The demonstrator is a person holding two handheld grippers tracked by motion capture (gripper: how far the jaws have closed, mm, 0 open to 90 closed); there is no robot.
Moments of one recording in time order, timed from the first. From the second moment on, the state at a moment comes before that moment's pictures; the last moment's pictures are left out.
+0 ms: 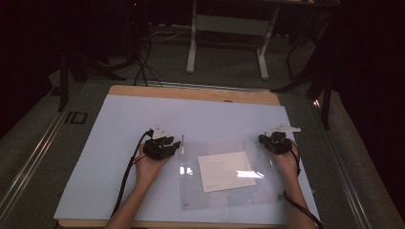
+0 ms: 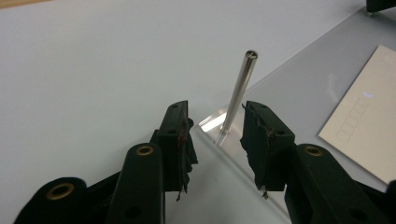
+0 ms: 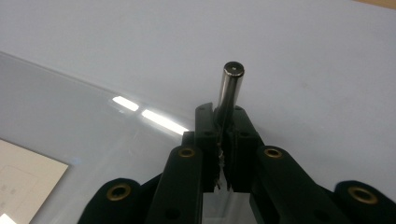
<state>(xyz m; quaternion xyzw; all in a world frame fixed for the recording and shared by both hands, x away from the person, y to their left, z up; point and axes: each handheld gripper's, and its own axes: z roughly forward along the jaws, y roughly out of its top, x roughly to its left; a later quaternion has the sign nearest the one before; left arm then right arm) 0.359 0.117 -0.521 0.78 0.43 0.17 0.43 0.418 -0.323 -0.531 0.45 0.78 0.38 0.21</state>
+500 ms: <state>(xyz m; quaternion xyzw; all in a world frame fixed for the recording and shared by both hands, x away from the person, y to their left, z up) 0.373 0.092 -0.535 0.78 0.42 0.16 0.43 0.418 -0.324 -0.532 0.45 0.78 0.38 0.20</state>
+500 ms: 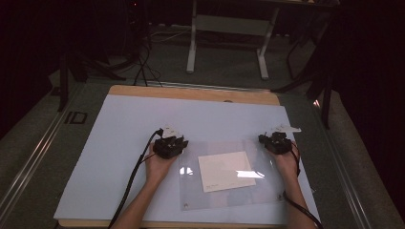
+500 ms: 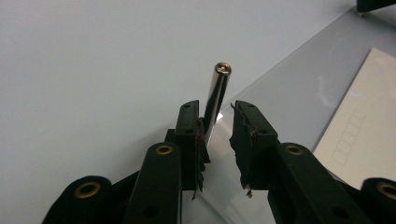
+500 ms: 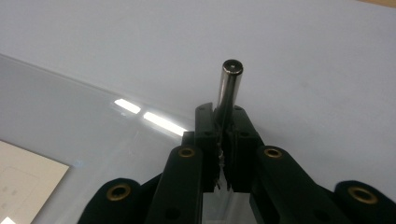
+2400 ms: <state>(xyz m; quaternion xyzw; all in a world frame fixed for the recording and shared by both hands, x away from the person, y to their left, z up) 0.389 0.113 -0.535 0.76 0.47 0.10 0.43 0.412 -0.322 -0.525 0.48 0.77 0.40 0.13</state>
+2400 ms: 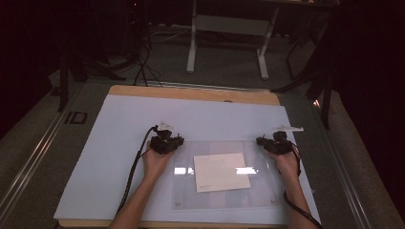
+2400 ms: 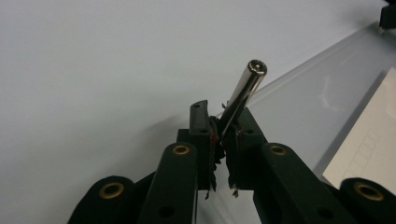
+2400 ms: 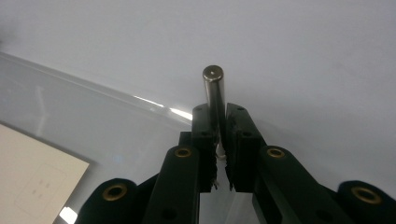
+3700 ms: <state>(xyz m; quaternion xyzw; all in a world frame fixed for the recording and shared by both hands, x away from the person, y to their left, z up) 0.407 0.184 -0.532 0.74 0.52 0.12 0.40 0.426 -0.244 -0.529 0.46 0.78 0.41 0.11</state>
